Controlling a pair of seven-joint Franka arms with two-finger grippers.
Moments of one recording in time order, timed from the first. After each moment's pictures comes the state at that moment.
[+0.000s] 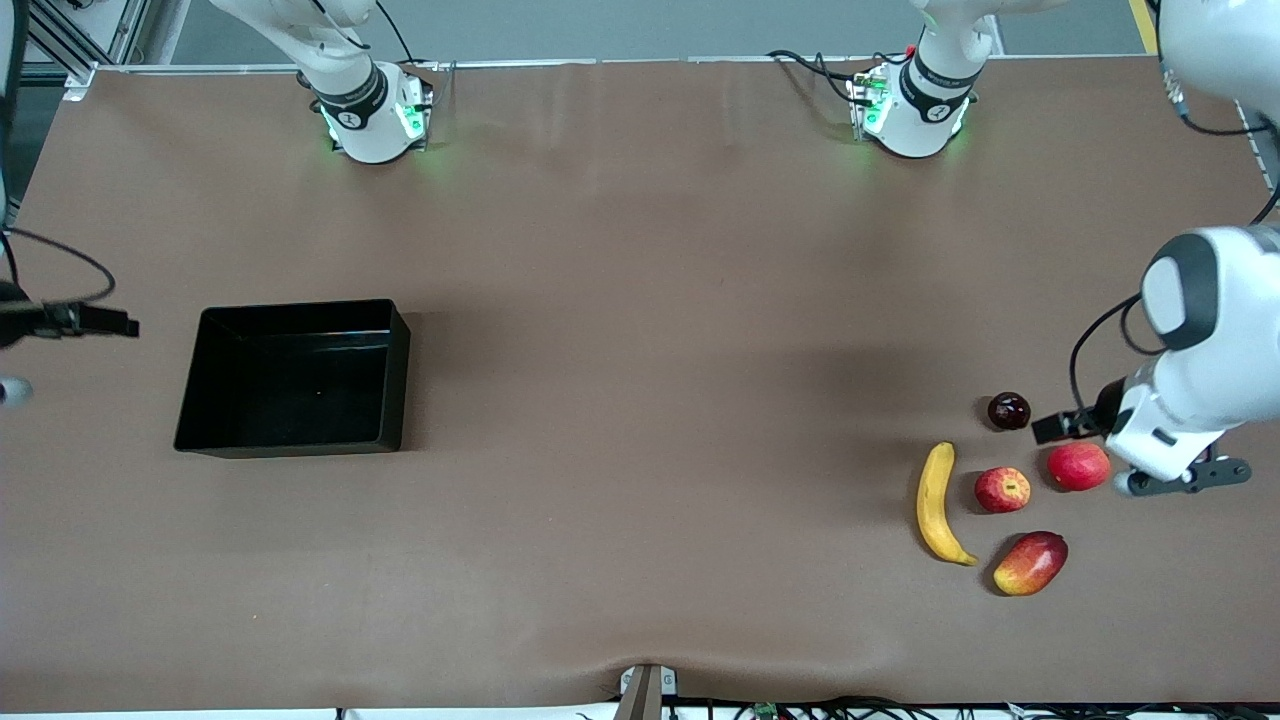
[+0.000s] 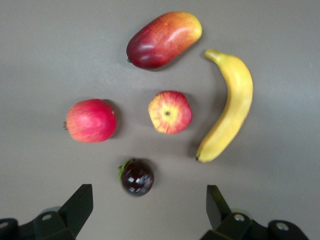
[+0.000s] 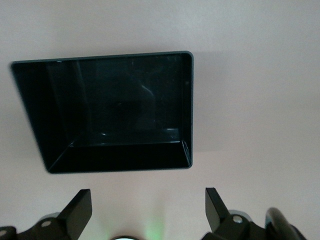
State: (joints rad) left arm 0.04 0.46 -0.02 -1.59 0.06 2.03 -0.21; right arm -0.18 0.35 -0.04 -1.44 -0.03 1.50 -0.20
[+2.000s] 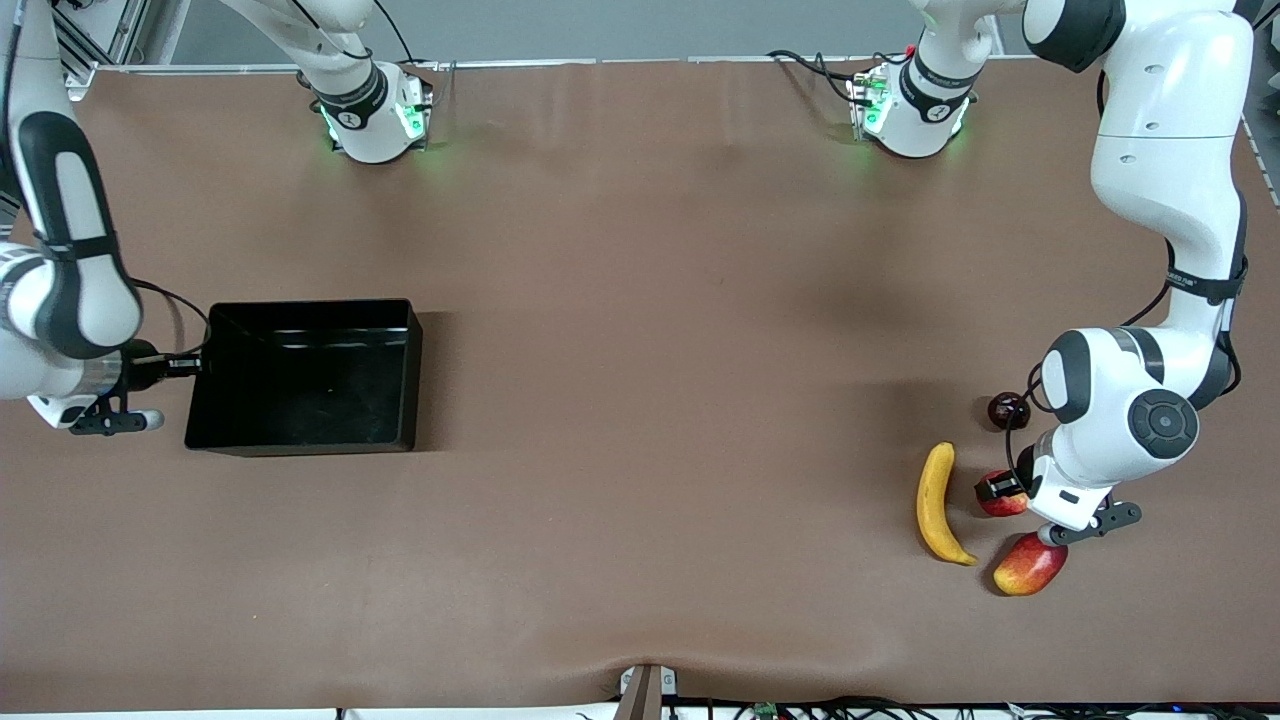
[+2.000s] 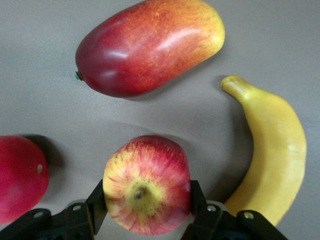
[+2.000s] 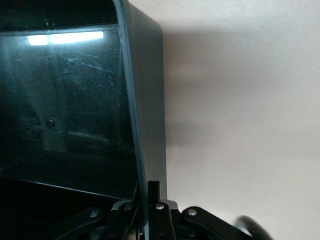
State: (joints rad) left arm 0.03 0.71 -0.02 -1.57 0.06 2.33 -0.30; right arm -0.29 0.47 -0.03 -1.76 0.11 1.84 -0.41
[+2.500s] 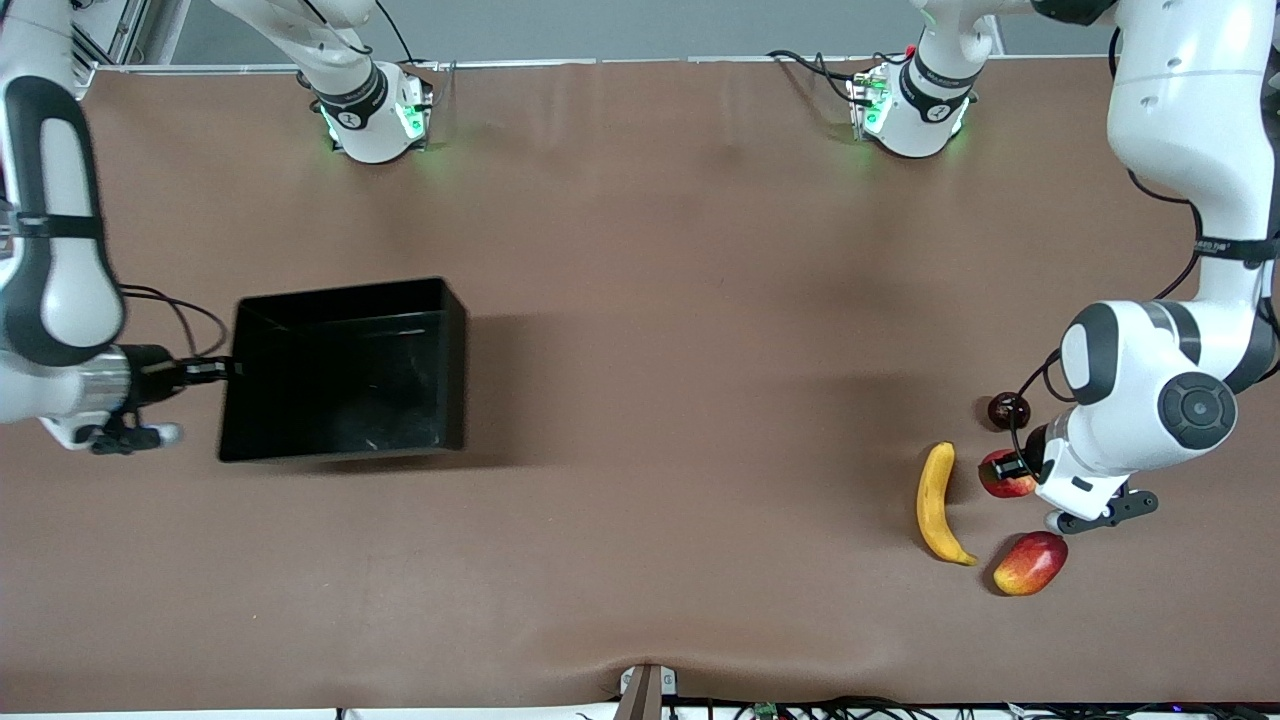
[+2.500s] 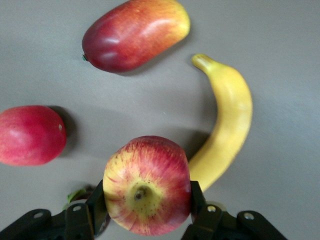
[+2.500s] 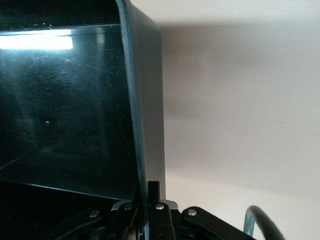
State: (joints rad) left arm 0.02 0.58 -0.06 -1.56 0.06 2.13 -0.30; right arm -0.12 0.45 -0.01 -1.61 0.26 1.65 -0.27
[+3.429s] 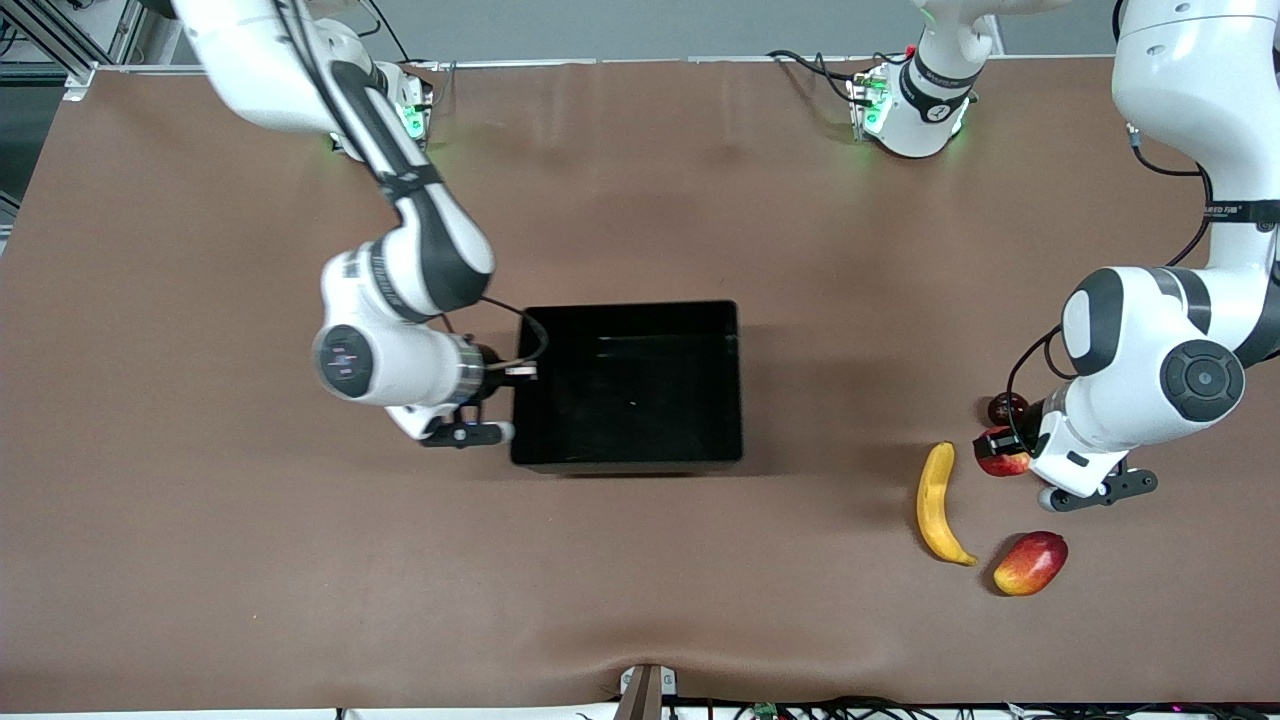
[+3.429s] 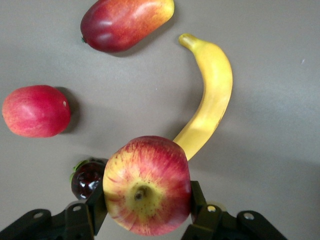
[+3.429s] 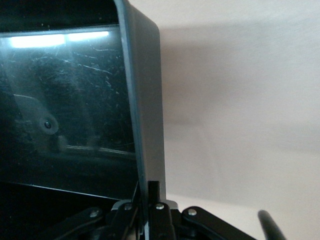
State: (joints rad) left arm 0.01 0.50 -0.07 -1.63 0.07 2.07 -0.30; right arm 0.46 0.58 -0.01 -1.60 0.43 2.04 0.25
